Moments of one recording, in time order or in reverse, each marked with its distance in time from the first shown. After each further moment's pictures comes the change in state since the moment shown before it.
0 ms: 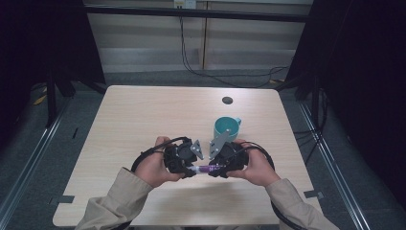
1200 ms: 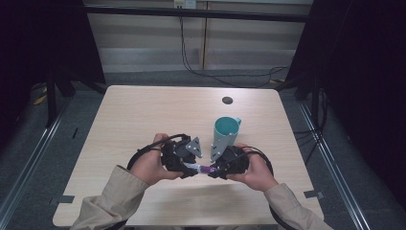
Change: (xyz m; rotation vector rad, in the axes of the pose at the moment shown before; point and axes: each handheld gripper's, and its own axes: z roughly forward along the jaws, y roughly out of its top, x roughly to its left) left arm 0.002 -0.001 -0.012 -0.069 0.018 0.052; right arm 0.005 -0.009 0.008 -0.036 -0.024 0.013
